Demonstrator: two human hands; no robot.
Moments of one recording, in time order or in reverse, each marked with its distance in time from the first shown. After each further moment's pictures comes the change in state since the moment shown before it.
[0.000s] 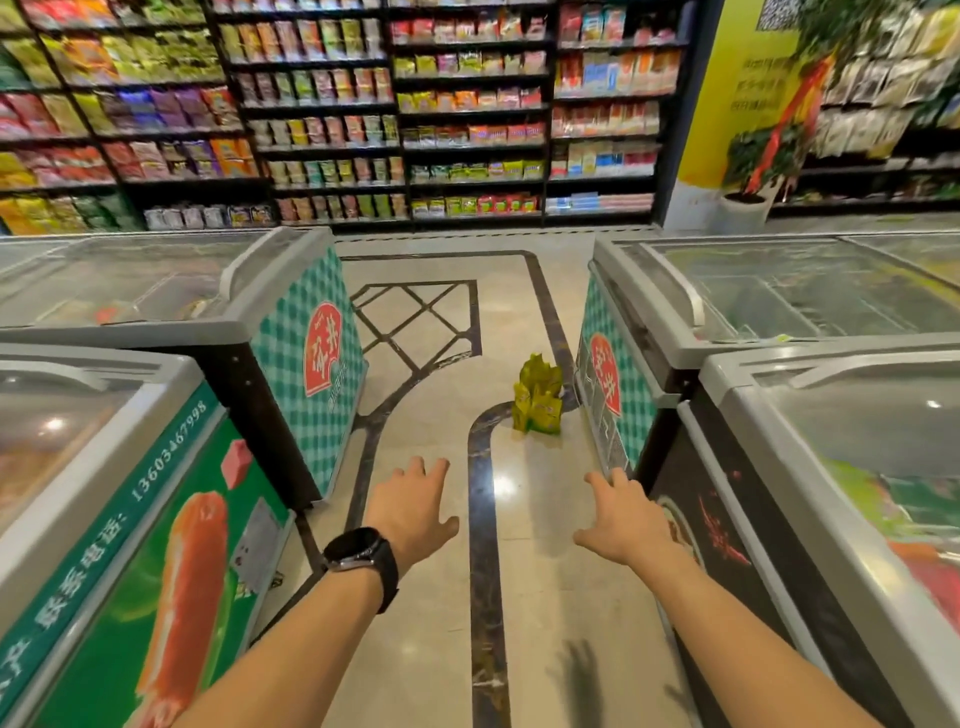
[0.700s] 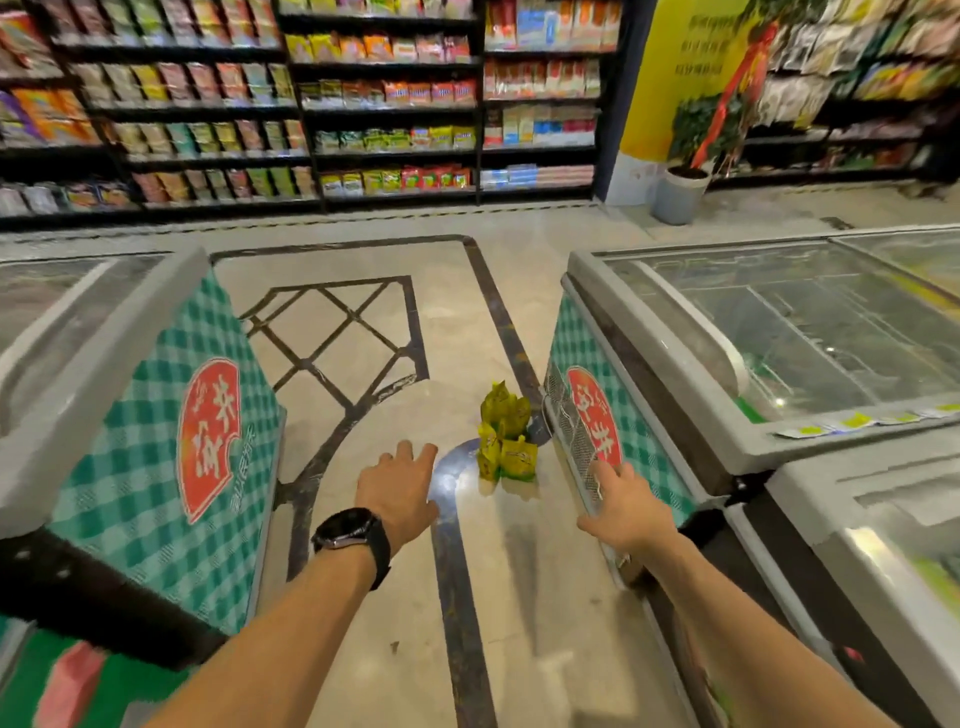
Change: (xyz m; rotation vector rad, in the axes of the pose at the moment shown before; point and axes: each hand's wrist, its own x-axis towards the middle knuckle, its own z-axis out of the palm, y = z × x) left_hand 0.454 -0.085 -0.029 0.034 -0.120 0.148; right_hand 0.396 -0.021 -0.083 0.126 -0.027 0.220
